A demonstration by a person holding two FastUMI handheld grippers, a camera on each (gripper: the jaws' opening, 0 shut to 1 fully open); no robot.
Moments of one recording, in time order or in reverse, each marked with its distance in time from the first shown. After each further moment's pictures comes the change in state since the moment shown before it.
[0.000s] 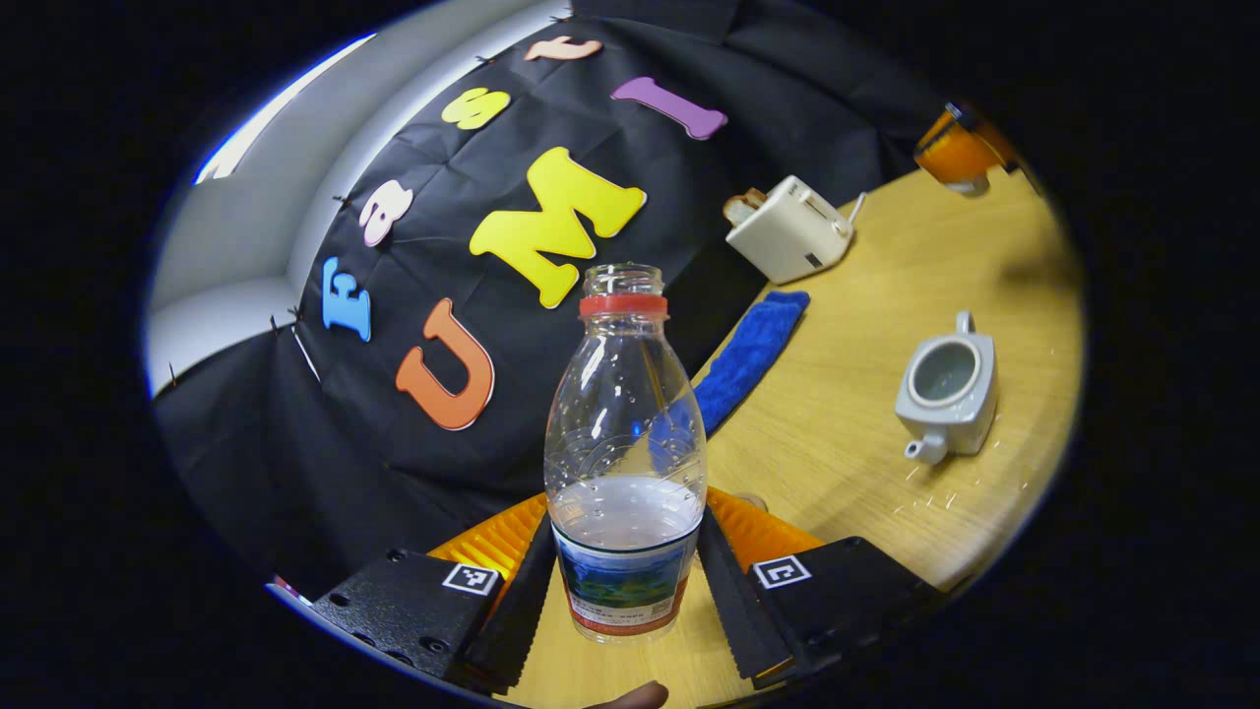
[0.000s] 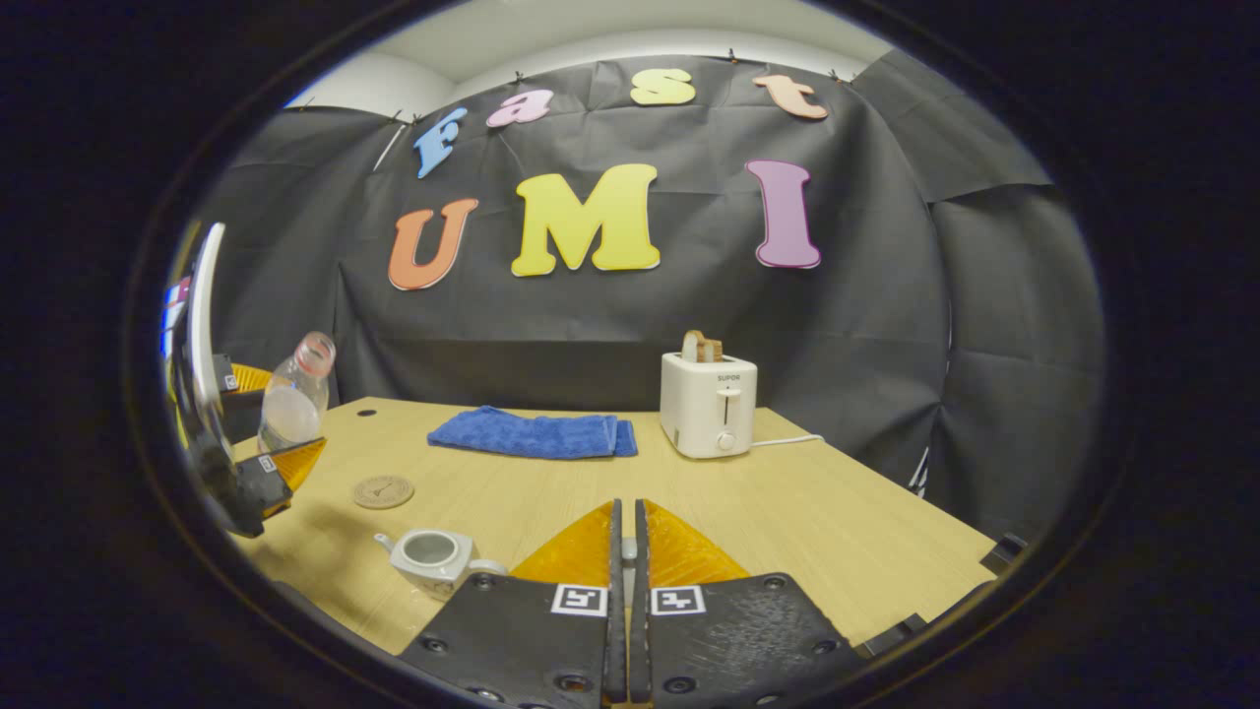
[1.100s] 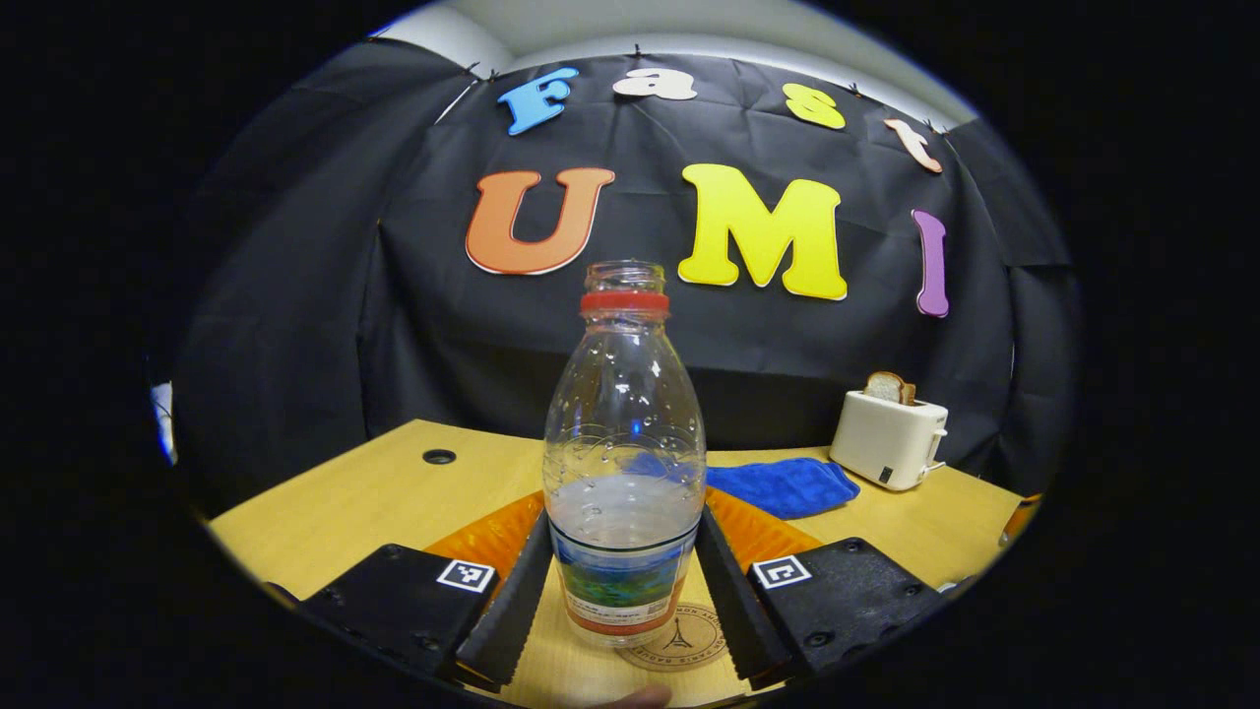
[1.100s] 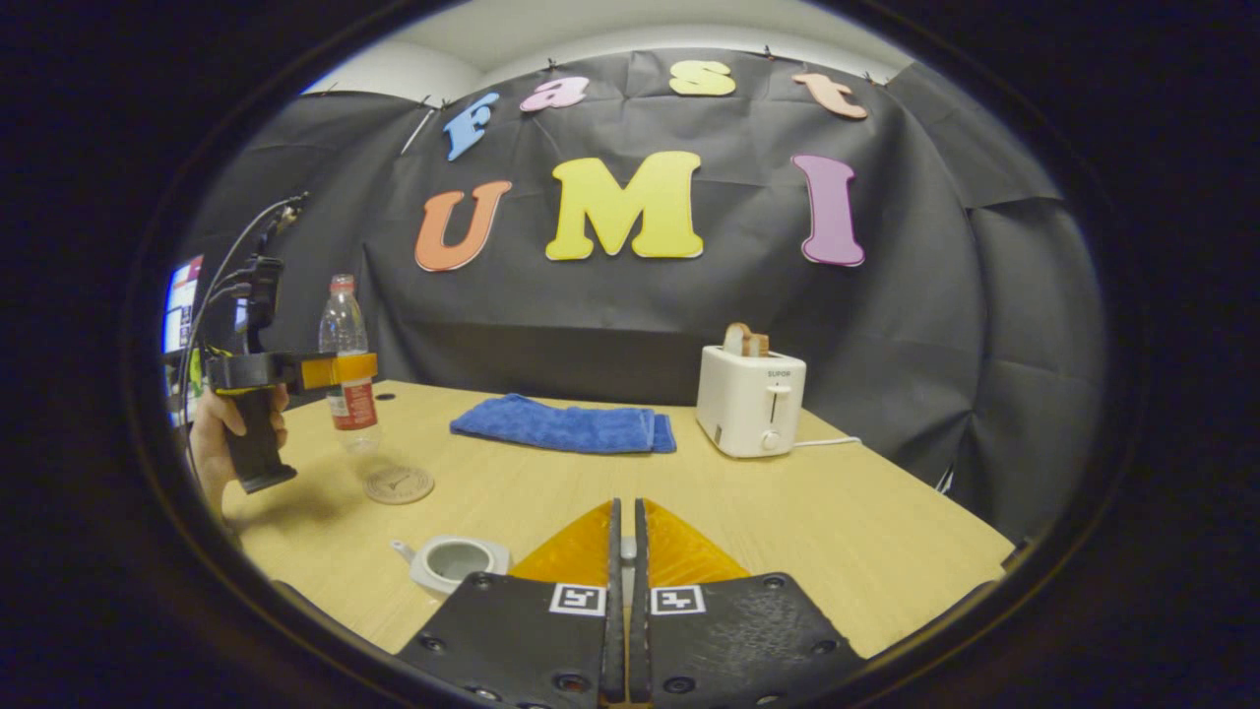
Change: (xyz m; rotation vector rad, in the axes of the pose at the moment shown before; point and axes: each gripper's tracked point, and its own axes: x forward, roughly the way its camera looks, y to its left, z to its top) left arm 0.093 0.031 -0.037 -0.926 -0.015 -0.062; right arm 0.025 0.039 -0.007 -0.033 0.016 0.069
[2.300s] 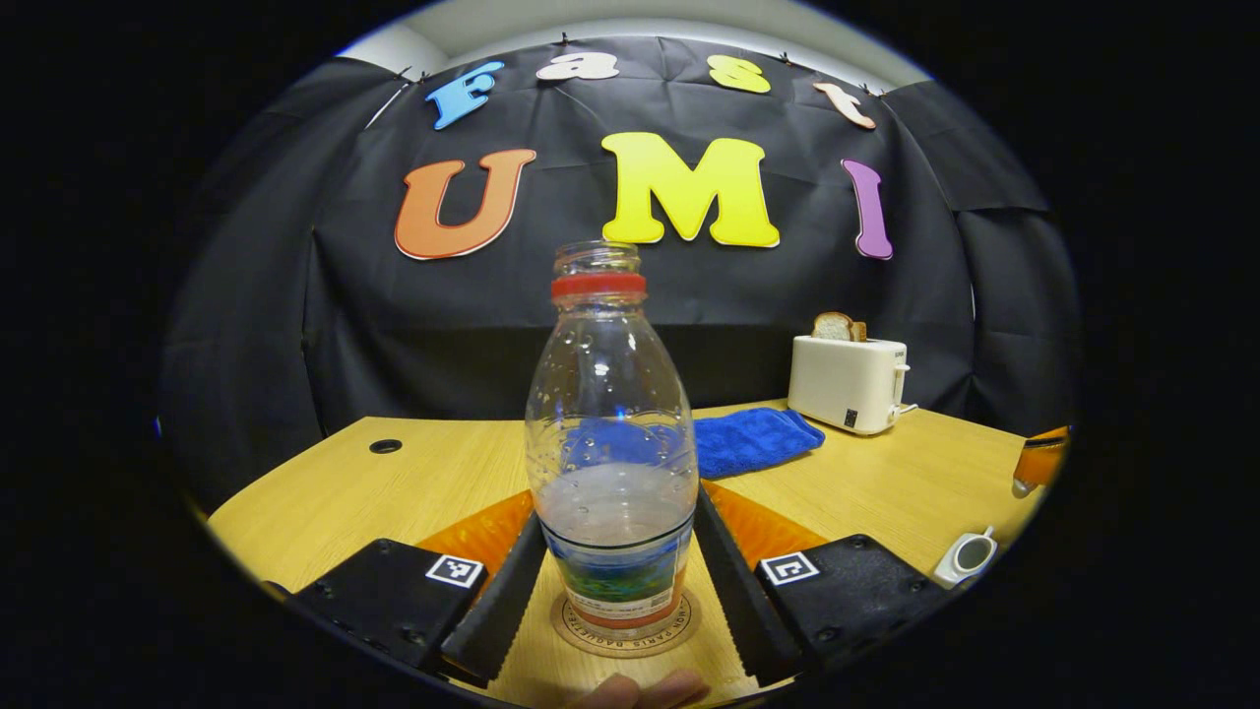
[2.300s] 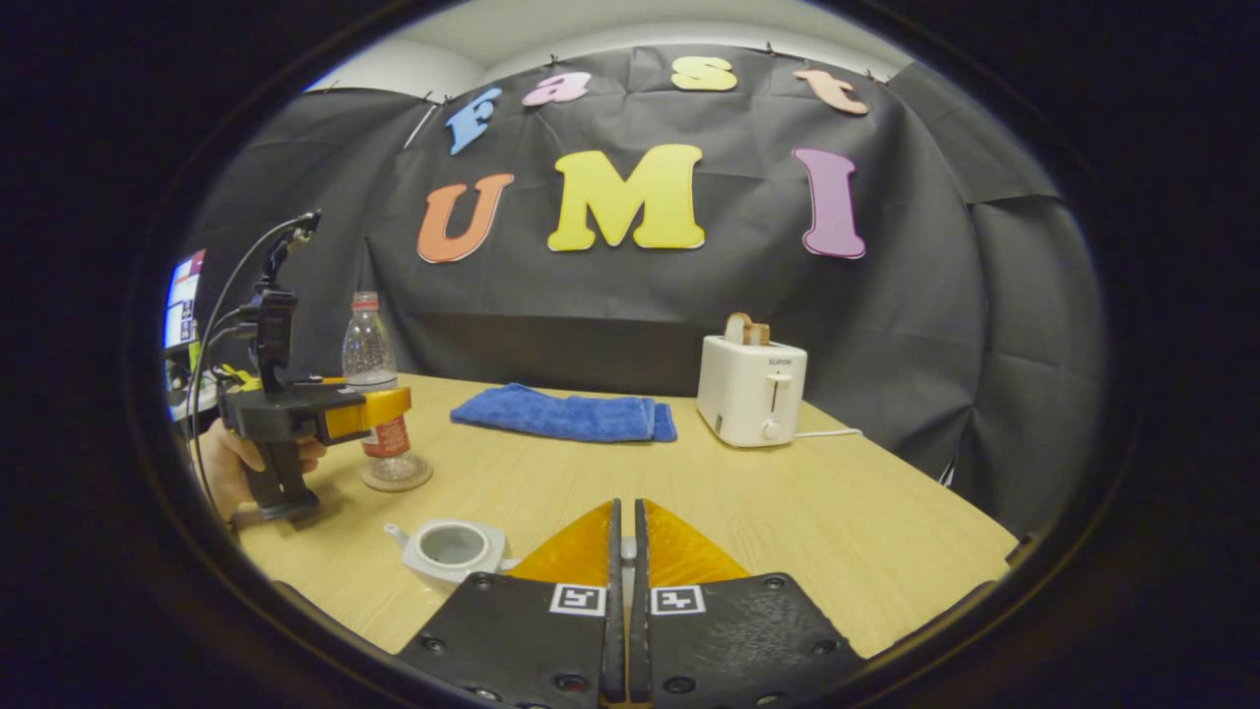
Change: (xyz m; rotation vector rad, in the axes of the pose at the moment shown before) left arm -0.006 -0.038 -0.039 0.157 0.045 -0.119; right arm -0.004 -0.002 -0.014 -0.015 0.020 -0.002
